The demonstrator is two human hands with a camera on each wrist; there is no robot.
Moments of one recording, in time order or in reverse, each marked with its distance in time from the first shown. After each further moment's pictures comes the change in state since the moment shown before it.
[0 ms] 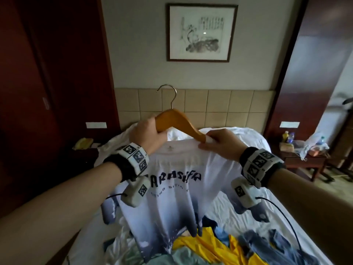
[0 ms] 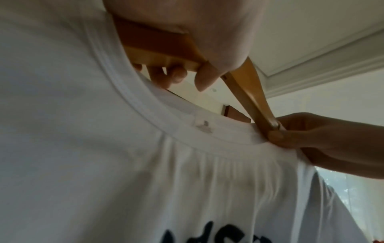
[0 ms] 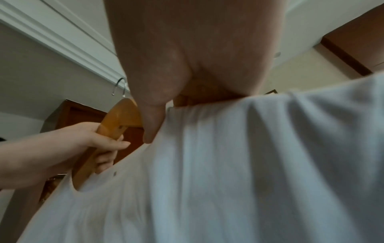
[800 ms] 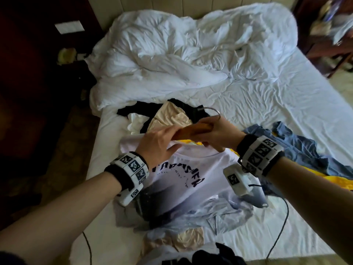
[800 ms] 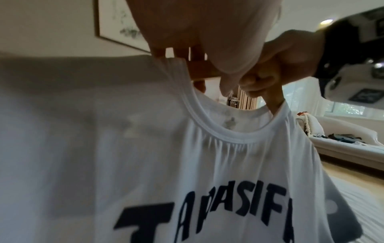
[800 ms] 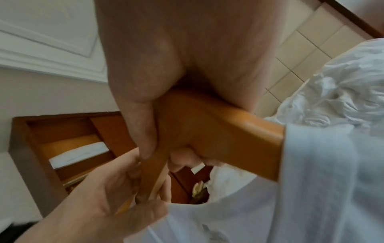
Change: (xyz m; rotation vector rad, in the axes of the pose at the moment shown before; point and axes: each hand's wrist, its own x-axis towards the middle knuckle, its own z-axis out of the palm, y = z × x) left_hand -0.235 -0.096 0.126 0.057 -0.508 0.478; right_hand -0.153 0.074 0.184 0.519 -0.395 0.334
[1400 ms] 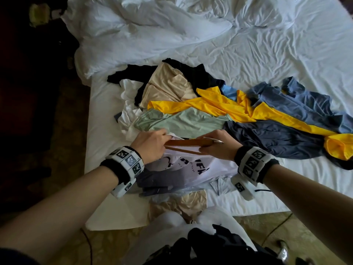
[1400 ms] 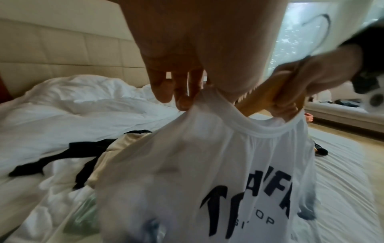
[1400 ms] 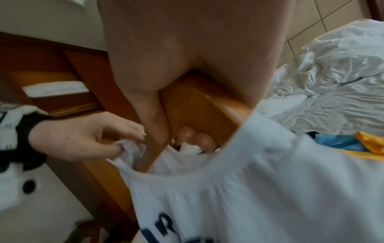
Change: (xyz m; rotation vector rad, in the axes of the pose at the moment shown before) left_hand -0.060 -0.012 0.066 0.125 -0.662 -0.132; right_hand -0.044 0.111 0.078 -0.205 -0.156 0.182
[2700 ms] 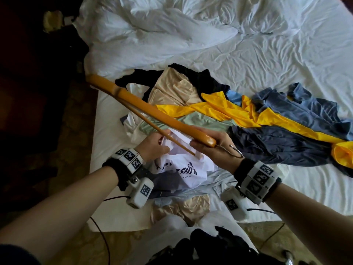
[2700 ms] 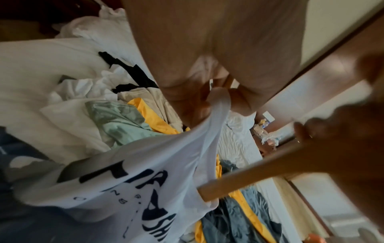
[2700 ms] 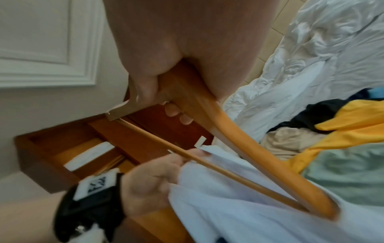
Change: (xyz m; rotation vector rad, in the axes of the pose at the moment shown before) left_hand 0.000 -0.006 -0.003 -0.883 -0.058 -0.367; right_hand -0.025 -0.046 0.007 0.576 0.248 -0.294
